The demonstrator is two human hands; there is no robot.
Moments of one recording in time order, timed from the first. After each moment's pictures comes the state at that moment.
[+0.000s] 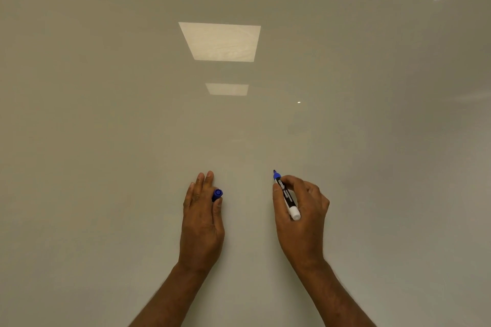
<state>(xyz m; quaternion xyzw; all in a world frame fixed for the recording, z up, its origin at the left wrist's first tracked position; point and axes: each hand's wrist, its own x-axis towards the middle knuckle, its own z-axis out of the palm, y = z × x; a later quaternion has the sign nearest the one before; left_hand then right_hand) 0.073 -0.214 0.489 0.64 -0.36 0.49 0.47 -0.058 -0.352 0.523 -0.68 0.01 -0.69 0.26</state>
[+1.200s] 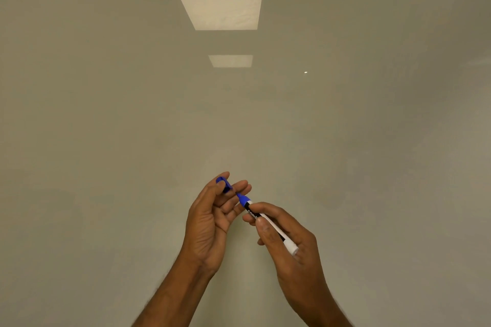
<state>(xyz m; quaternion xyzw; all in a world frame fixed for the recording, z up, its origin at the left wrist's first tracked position) -0.055 -0.176 0.489 0.35 -0.25 -0.09 0.90 -0.158 -0.278 0.455 -0.70 -0.13 -0.43 0.56</state>
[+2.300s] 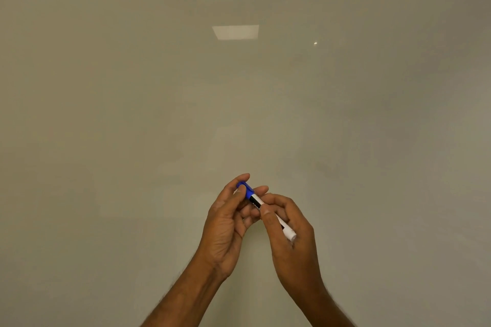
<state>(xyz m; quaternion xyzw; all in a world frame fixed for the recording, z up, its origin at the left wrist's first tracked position) -0.081 -0.188 0.432 0.42 -0.24 -0.13 0.86 -0.154 -0.280 0.406 -0.68 -0.05 -0.45 0.58</state>
